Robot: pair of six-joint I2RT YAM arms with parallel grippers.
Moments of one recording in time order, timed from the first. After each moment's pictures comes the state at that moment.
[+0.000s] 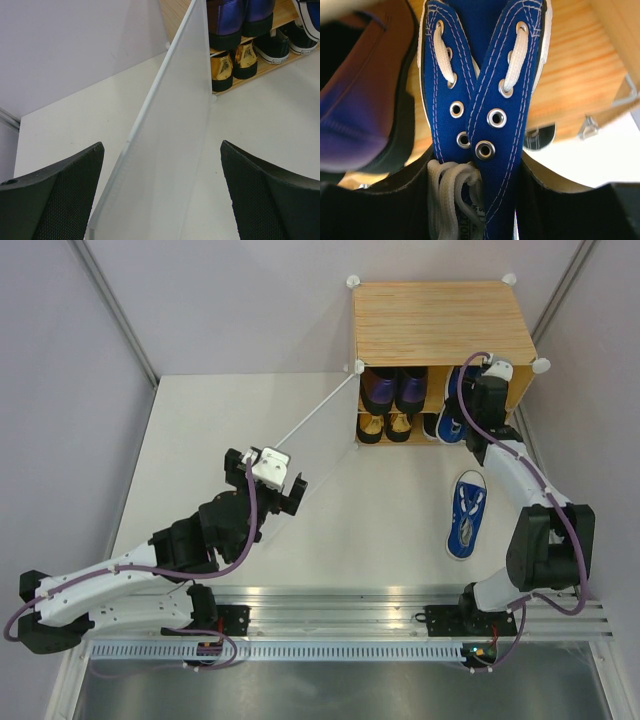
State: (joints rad) left arm -1.22 0.85 0.96 -0.22 -0.88 0.13; right arm 0.03 1.51 1.13 -0.01 0.17 0.30
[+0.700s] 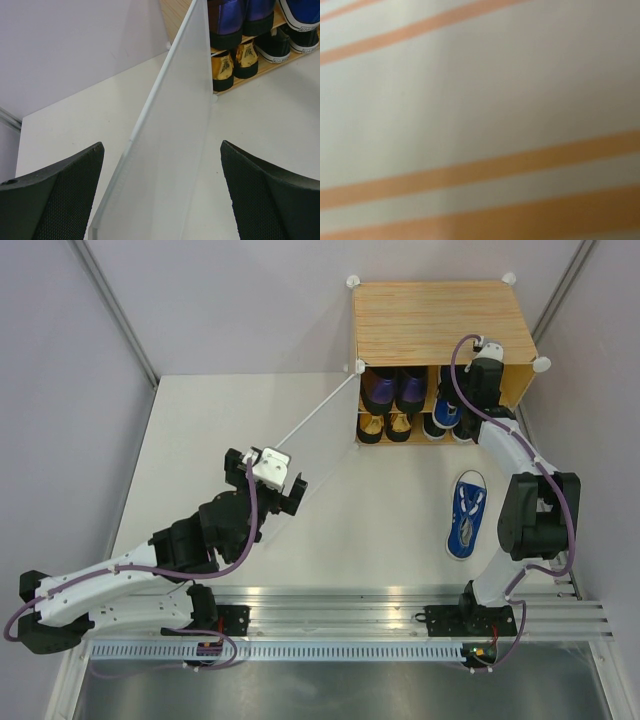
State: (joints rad) left arm -1.22 0.85 0.96 -0.22 -0.88 0.14; right arm 0.01 1.74 1.35 0.02 0.08 0.24
